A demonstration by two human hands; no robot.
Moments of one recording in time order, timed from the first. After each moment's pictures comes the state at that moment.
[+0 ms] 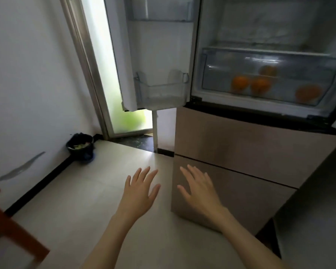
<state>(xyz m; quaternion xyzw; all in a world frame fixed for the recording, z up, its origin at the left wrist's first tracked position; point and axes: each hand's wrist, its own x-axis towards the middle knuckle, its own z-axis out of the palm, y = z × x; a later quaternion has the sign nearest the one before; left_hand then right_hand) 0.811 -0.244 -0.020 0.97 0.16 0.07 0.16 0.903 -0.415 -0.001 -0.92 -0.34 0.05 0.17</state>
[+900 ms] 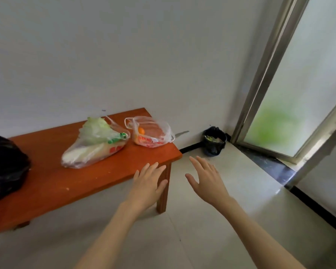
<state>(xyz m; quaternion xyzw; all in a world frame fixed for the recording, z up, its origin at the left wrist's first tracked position) 0.428 0.139 -0.017 0.85 0.50 0.07 0.16 0.613 0.085 -0.008 -0.74 -0.65 0.07 0.15</state>
